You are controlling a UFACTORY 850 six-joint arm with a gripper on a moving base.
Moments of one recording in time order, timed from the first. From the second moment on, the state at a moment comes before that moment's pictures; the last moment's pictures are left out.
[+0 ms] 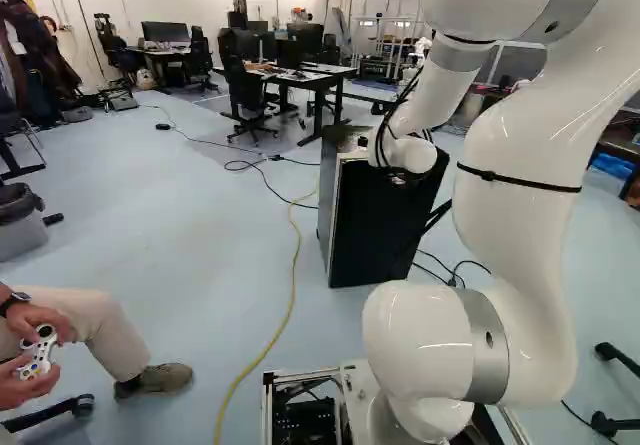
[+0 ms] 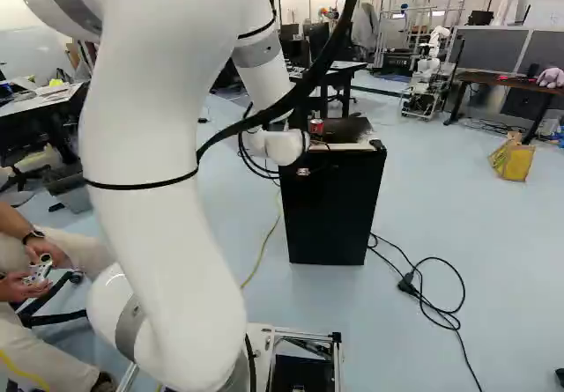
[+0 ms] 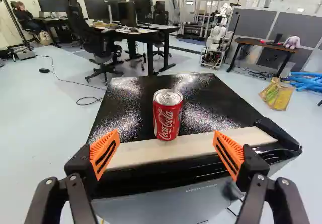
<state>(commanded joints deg) -16.3 -17.3 -42.8 -8.0 47.9 1.2</state>
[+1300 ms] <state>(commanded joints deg) -15.2 -23.7 -50.6 -8.0 47.1 1.2</state>
